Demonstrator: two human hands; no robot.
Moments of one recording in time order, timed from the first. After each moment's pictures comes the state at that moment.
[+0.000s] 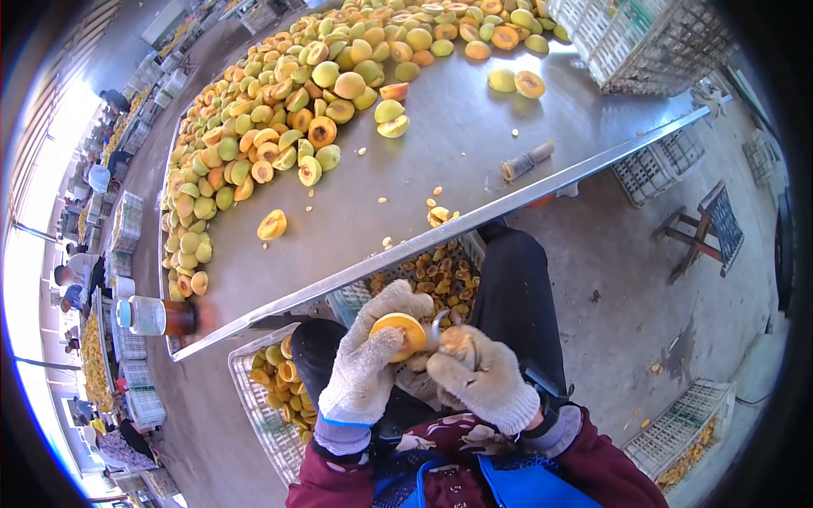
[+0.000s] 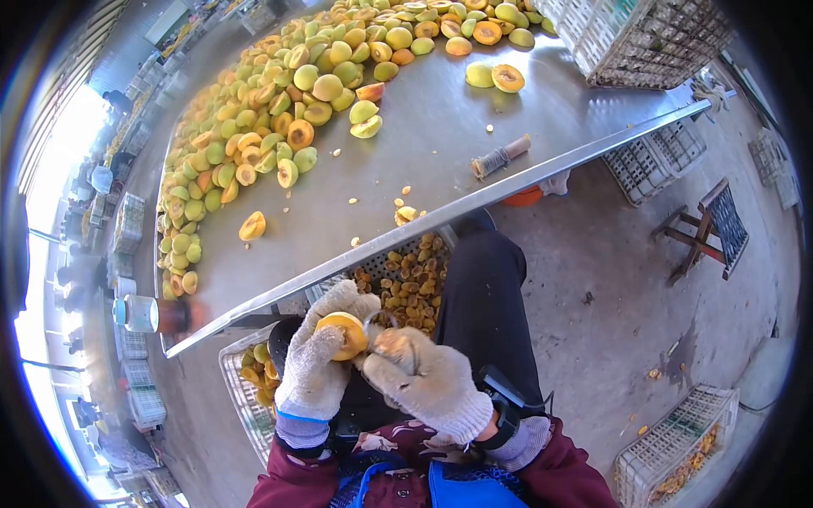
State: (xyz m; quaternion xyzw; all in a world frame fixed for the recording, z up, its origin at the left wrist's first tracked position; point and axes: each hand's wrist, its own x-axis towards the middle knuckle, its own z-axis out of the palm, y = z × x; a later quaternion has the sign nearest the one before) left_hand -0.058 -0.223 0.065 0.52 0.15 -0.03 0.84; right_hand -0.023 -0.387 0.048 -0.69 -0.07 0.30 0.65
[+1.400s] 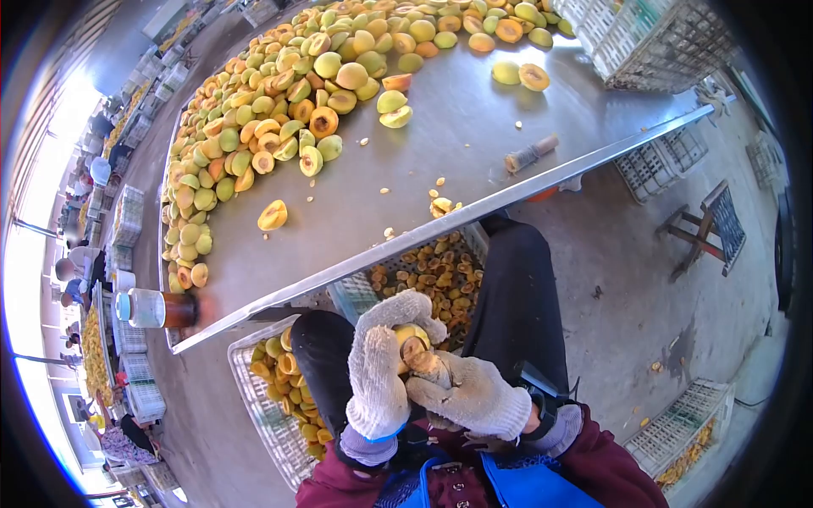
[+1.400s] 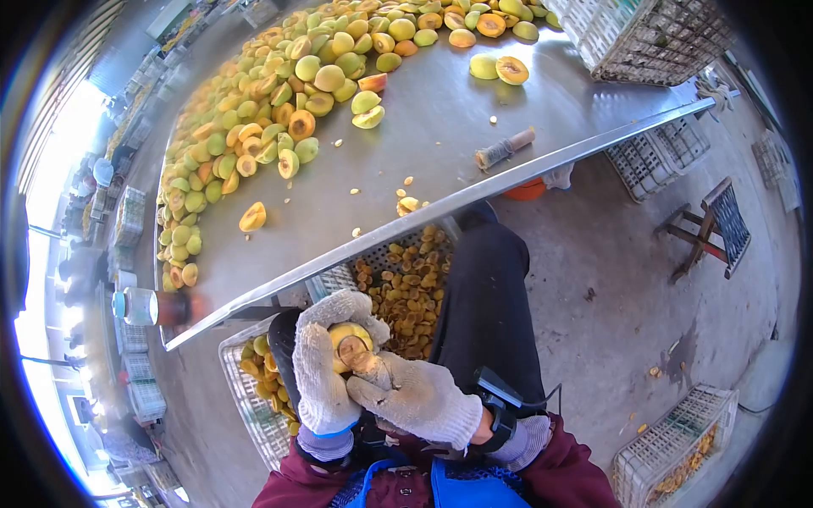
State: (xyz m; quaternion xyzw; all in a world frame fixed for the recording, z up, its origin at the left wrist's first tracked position) left_hand -0.071 -0.254 0.060 0.57 0.14 0.12 0.80; right_hand -0.030 -0.384 0.051 -0.68 -0.16 0.44 0.56
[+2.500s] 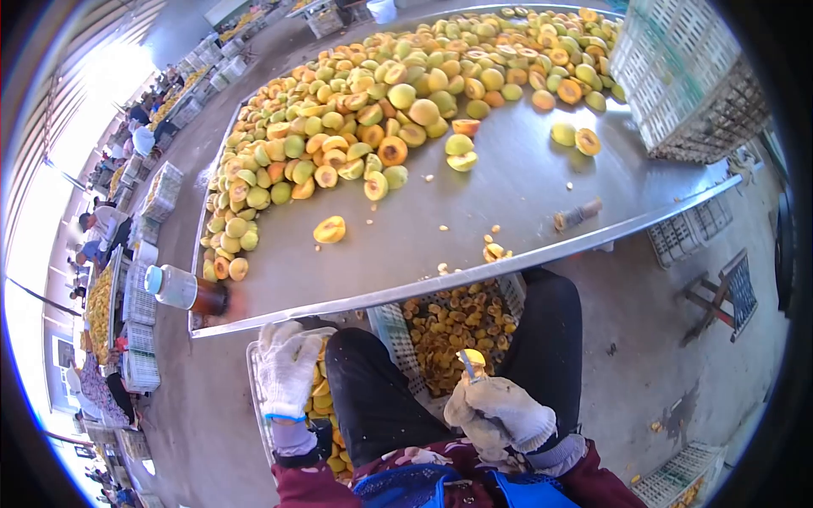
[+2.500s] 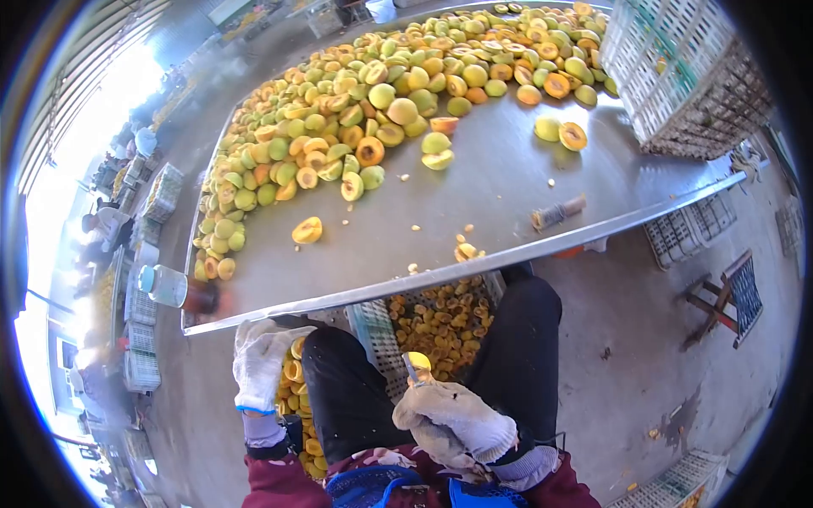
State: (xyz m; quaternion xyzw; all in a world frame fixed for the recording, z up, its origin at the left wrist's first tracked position) left_hand -0.143 -0.073 0.048 0.96 0.23 0.13 0.01; right_hand -0.018 -0.388 0.038 -0.27 0.00 0.63 0.72
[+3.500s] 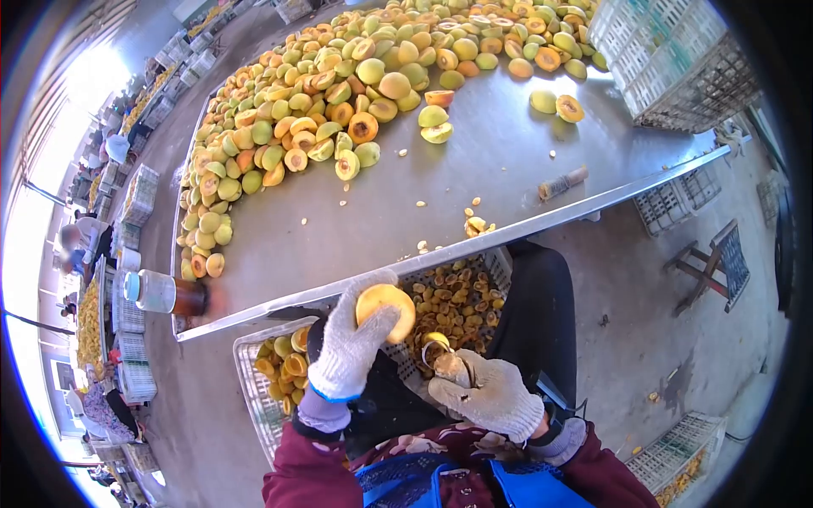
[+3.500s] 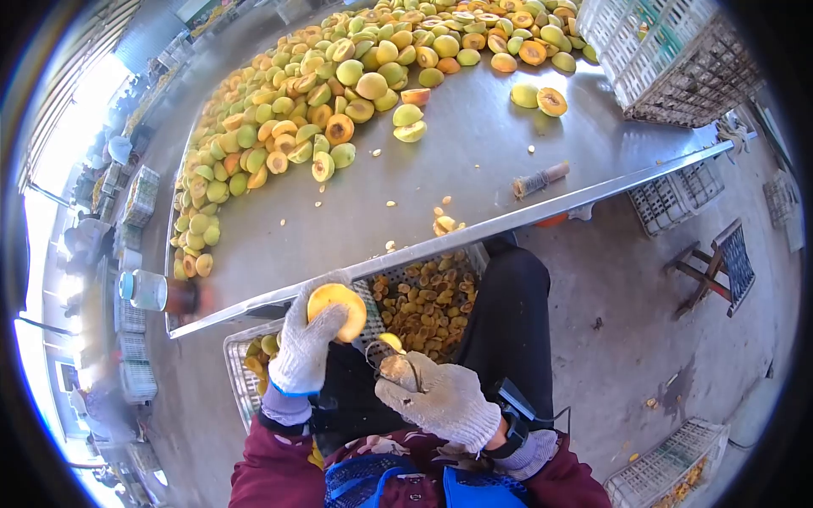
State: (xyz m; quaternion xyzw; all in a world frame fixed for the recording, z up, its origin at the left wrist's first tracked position) left_hand -0.054 -0.161 0.053 0.78 0.20 0.06 0.59; right_hand -0.026 -0.369 0.043 -0.80 -0.19 0.34 0.46
